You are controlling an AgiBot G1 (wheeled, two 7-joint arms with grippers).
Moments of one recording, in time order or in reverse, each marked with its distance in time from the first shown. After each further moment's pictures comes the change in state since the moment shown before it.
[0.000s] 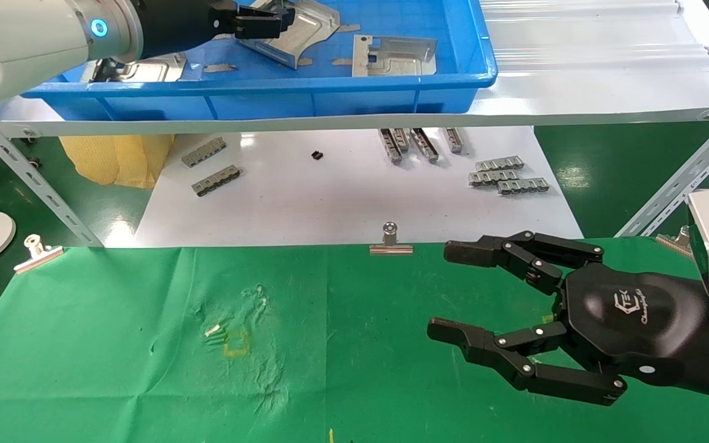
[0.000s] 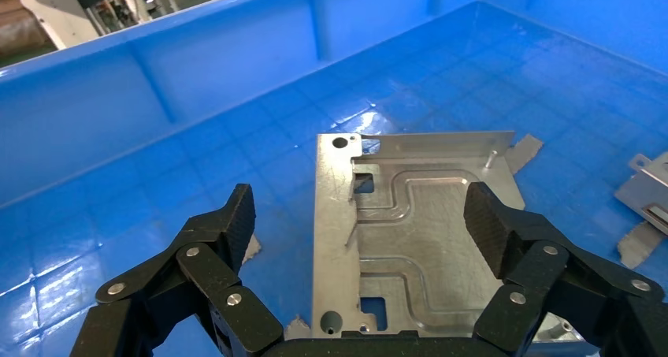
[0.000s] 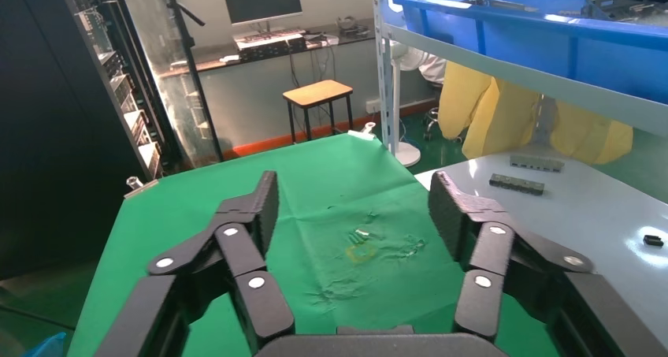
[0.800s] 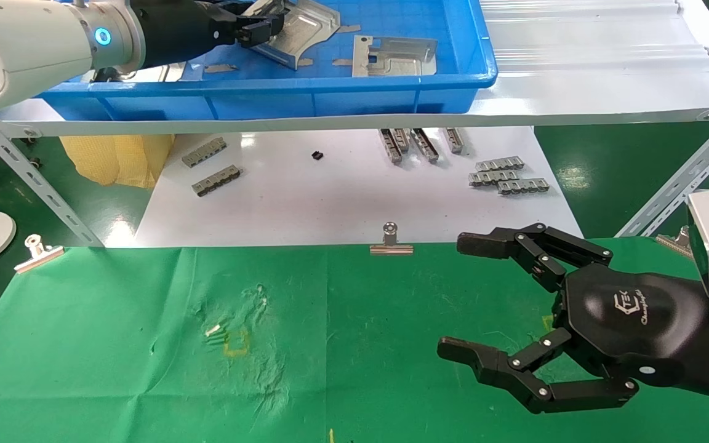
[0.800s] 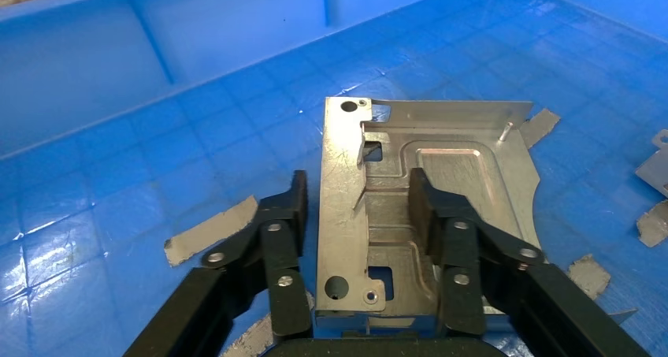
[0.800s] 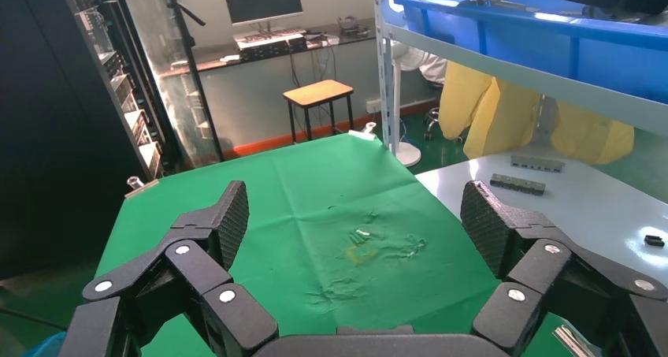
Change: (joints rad) left arm 0.003 0.012 0.037 -0.002 0.045 -0.039 -0.097; right arm 0.000 0.000 0.000 0.000 0.000 0.000 0.000
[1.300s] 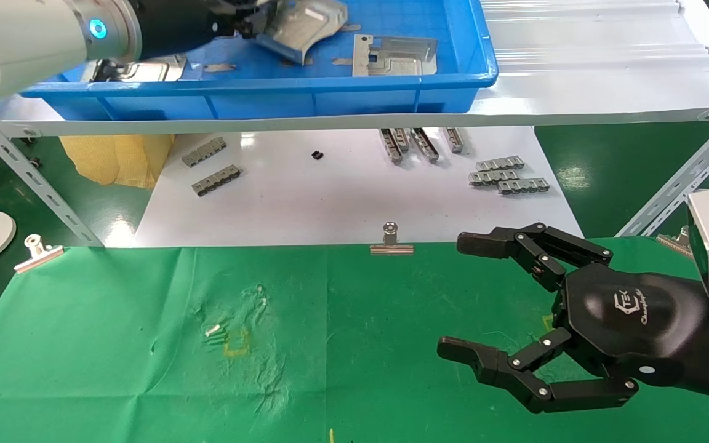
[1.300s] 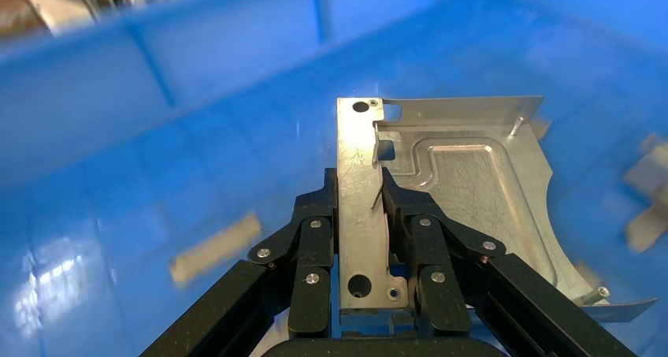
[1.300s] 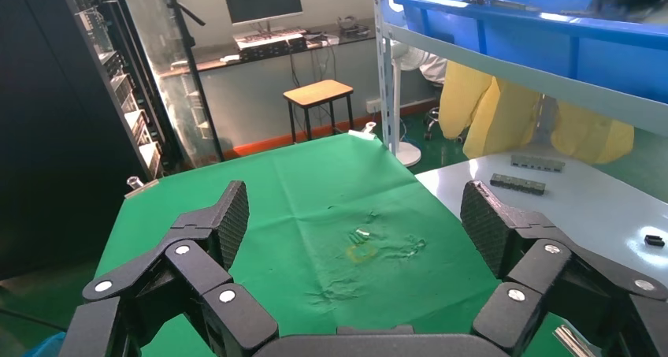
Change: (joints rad) left arm -0.017 -0.016 -0.011 -0.034 -0.023 0.033 0.031; right arm 0.000 0.000 0.000 0.000 0.000 0.000 0.000
